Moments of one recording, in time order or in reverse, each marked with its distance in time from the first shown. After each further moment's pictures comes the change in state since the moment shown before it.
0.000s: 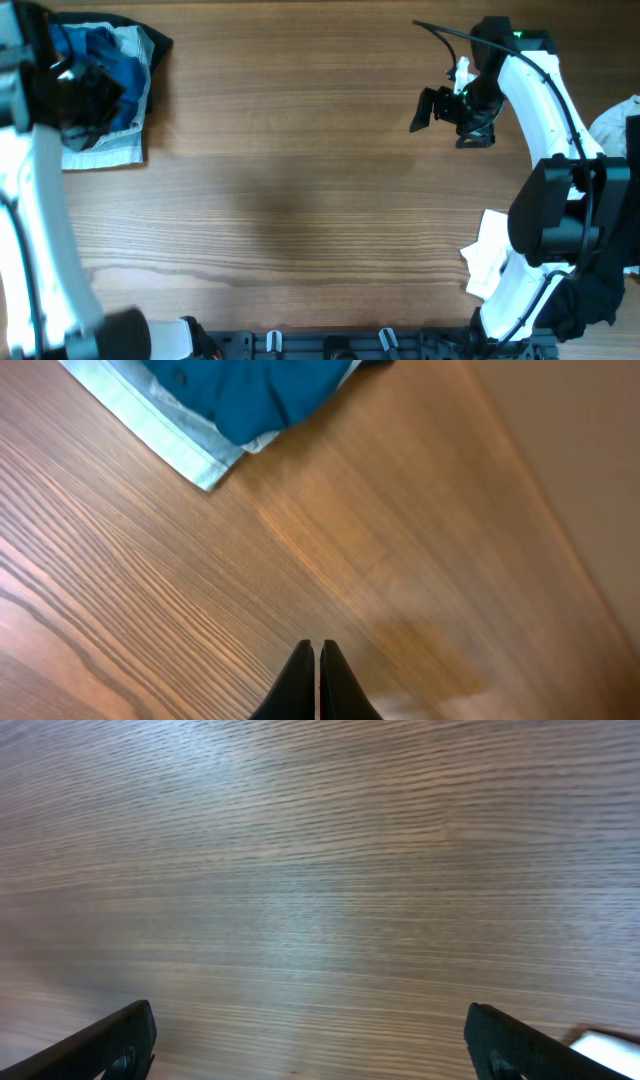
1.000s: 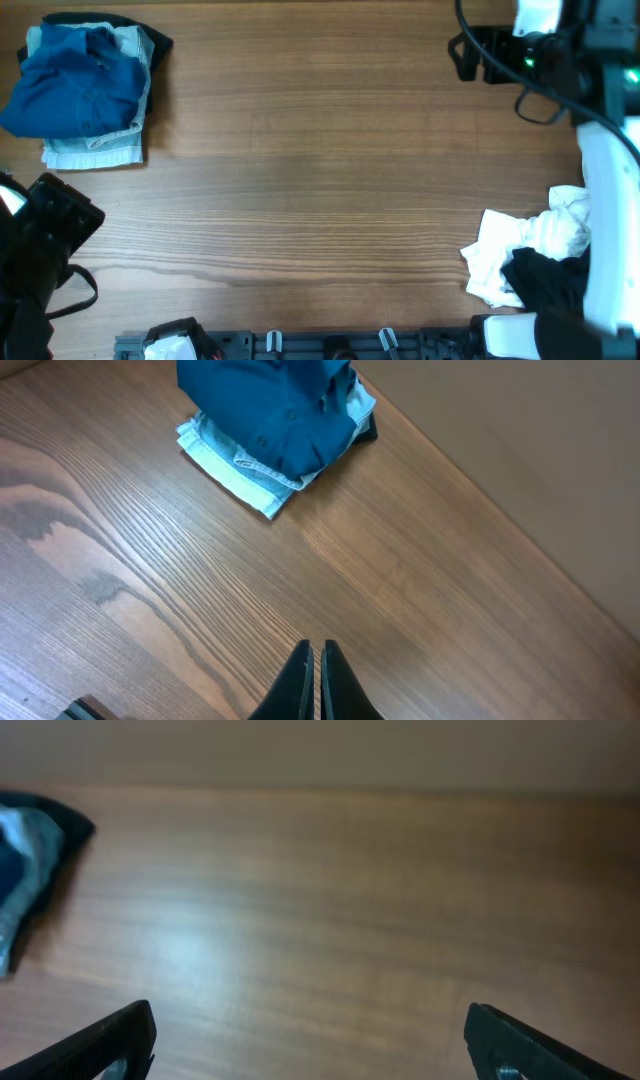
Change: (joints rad) left arm 0.000 -0.481 0.000 -0.185 -0.145 0.115; right arm 0.000 -0.505 0.129 0.243 0.042 -0.220
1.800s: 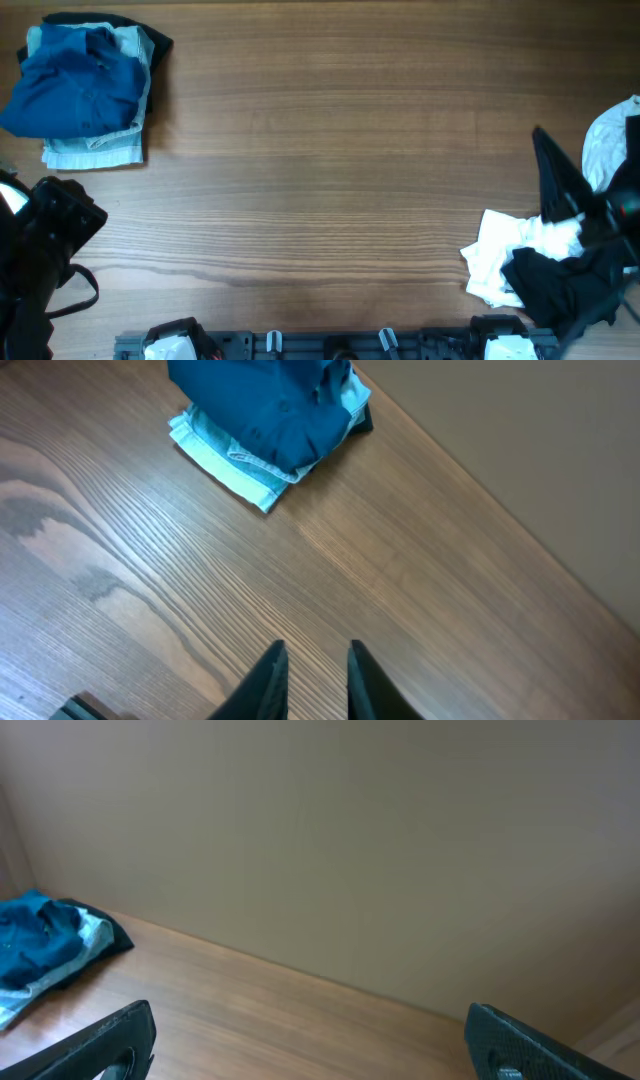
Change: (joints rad) left arm 0.000 0.002 0.000 -0.007 0.024 0.007; right arm 0.000 -0.622 0.002 0.021 0.000 -0.175
